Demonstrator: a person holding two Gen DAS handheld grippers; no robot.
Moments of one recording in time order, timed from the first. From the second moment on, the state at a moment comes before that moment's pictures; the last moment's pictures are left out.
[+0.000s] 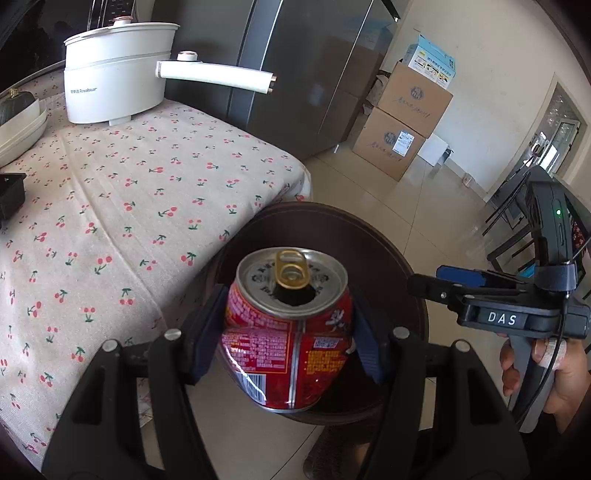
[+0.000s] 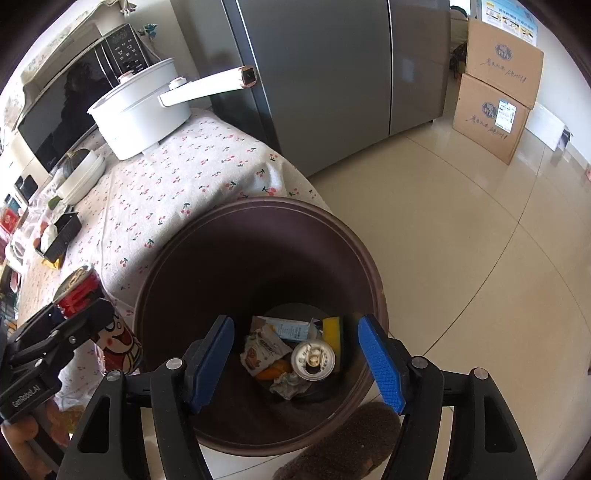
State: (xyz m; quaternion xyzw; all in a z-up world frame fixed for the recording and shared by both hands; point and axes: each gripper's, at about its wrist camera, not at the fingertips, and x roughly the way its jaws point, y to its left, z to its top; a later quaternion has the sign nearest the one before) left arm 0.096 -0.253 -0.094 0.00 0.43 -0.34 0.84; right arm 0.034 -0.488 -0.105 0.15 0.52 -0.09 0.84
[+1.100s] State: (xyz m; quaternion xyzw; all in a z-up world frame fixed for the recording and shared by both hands) left arm 0.101 -0.137 -0.067 0.02 0.42 -0.17 0.89; right arm 0.077 -0.436 -0.075 0.12 0.50 -0.08 0.85
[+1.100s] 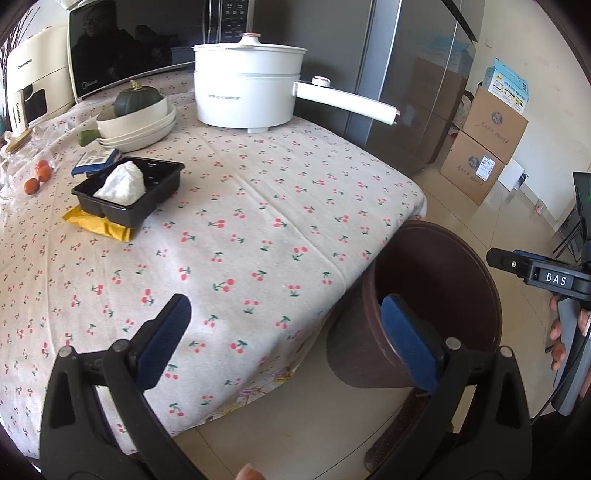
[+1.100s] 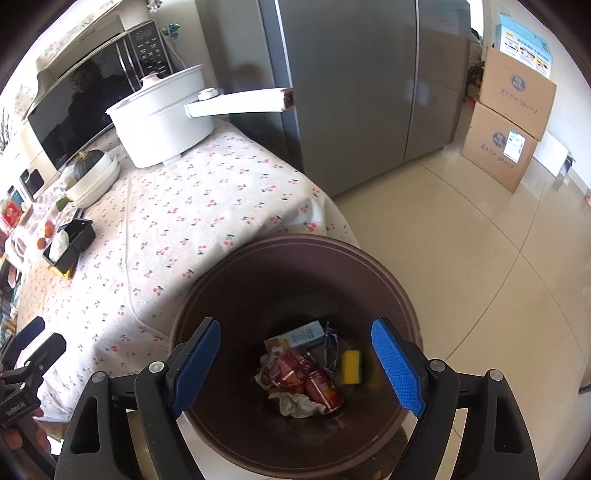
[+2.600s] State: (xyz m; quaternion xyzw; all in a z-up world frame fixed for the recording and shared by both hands) left arm 0.145 0.106 -0.067 -0.08 0.43 0.06 0.90; right arm 0.276 -0.116 -0.076 0.03 0.48 0.15 0.86
